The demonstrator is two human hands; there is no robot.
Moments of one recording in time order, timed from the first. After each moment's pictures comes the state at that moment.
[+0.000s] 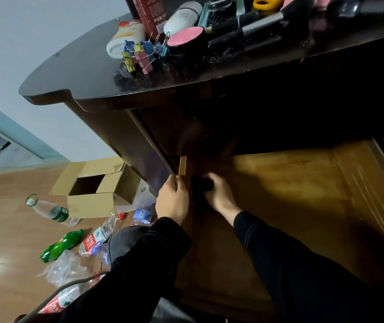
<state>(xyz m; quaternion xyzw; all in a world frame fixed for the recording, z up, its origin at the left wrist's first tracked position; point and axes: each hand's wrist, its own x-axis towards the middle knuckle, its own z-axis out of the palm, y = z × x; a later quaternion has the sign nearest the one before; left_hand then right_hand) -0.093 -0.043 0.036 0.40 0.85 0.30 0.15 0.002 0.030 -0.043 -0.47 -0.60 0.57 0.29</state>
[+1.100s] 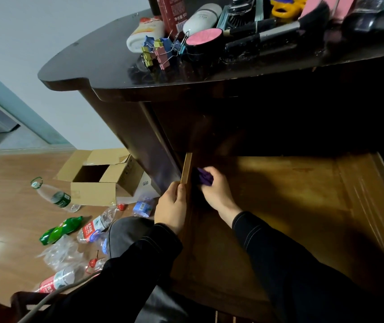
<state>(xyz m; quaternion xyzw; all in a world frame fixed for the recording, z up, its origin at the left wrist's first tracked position) -0.096 -0.073 0.023 0.40 0.84 0.31 0.19 0.003 0.021 -0.016 -0.45 -0.59 0.60 0.31</state>
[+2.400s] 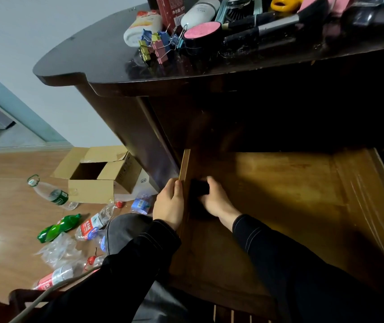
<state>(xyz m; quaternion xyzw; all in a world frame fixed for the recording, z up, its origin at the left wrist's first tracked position) -0.097 -0.074 0.023 0.39 0.83 0.34 0.21 0.016 0.000 -0.013 -0.45 -0.62 0.61 0.22</state>
